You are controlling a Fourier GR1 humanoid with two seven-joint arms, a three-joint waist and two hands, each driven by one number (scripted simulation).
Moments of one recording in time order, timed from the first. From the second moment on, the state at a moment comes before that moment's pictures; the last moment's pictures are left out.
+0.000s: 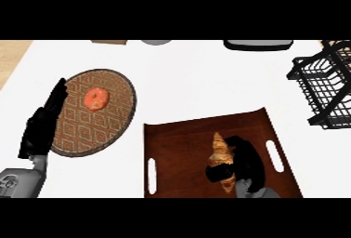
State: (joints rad) left arm -0.15 0.42 -0.09 -1.44 0.00 0.22 0.06; right arm -0.08 -0.03 0.42 -1.60 0.71 -0.14 1.19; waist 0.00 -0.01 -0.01
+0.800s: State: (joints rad) left arm -0.21 0.40 -0.13 -1.47 -0.02 0.19 0.05; right arm -0.62 -0.31 -0.19 -1.20 1.00 -0.27 1.15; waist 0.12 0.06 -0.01
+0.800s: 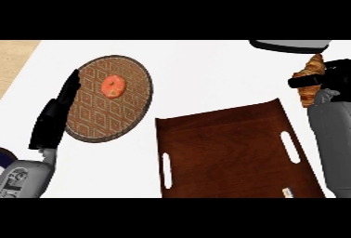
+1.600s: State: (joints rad) left arm -0.28 0.38 -0.17 -1.44 -0.03 0.17 0.07; right arm -1.05 -0.56 -0.33 -0.81 1.55 -0.24 1.21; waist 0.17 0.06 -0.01
